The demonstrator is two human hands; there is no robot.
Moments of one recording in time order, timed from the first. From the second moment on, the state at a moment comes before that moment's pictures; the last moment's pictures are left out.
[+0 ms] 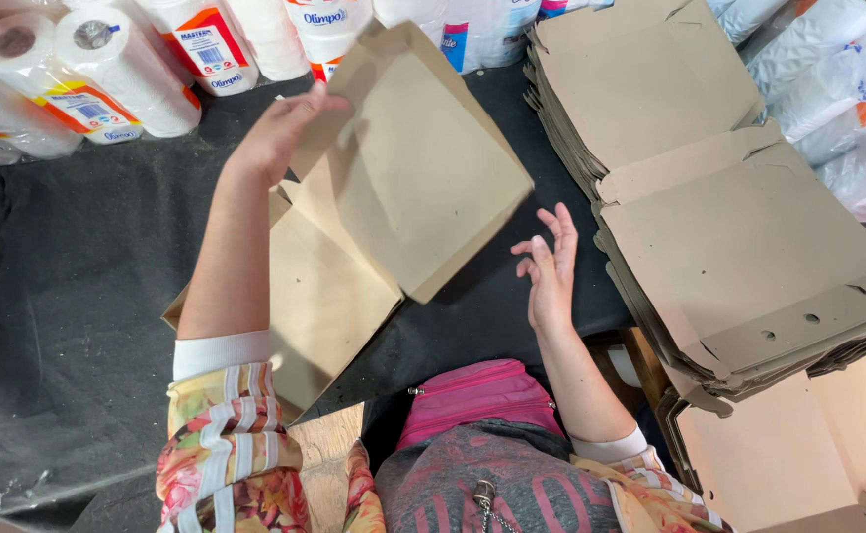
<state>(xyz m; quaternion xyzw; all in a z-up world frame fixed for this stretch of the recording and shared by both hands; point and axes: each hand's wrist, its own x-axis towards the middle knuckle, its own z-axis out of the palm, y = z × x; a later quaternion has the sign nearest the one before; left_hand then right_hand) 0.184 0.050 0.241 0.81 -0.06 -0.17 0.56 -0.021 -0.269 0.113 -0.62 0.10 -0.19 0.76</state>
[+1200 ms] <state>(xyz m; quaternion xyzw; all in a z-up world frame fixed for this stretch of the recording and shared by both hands) -0.019 0.071 0.118 0.34 -0.03 0.24 0.91 -0.008 -0.228 0.070 -0.94 -0.02 0.02 0.35</state>
